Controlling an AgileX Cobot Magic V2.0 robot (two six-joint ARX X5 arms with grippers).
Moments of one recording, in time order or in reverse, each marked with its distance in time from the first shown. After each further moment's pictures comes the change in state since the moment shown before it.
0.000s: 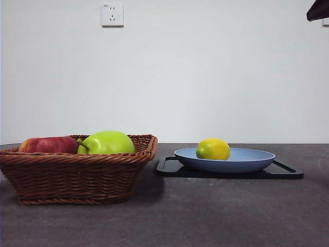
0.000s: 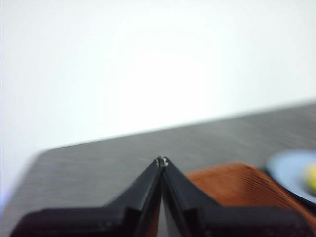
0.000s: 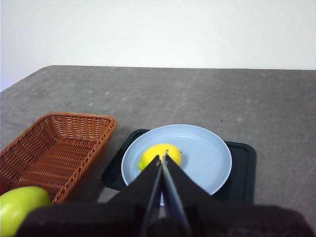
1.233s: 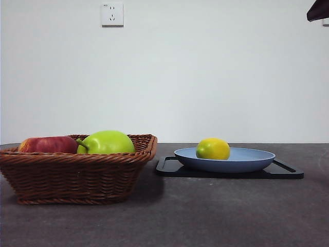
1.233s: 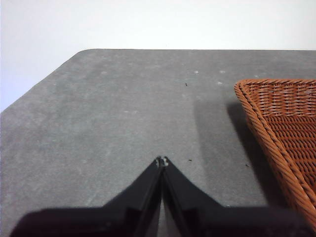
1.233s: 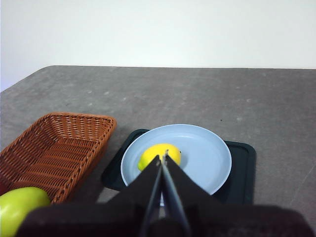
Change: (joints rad) left arm 0.402 -0.144 -0.480 0.129 0.204 -0.114; right arm 0.000 0.000 0.000 0.000 0.000 0.003
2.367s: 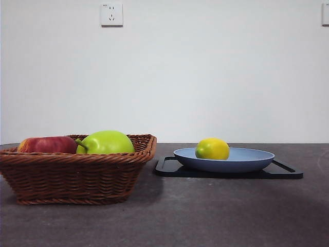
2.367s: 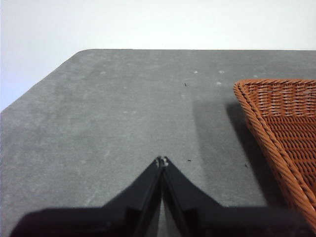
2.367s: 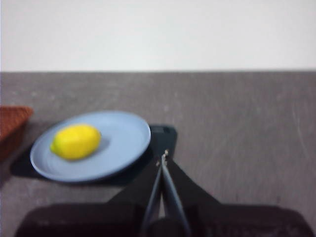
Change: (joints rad) left arm 0.000 0.000 0.000 0.000 0.000 0.000; right arm -0.572 -0.426 -0.368 0.011 -0.359 -0.124
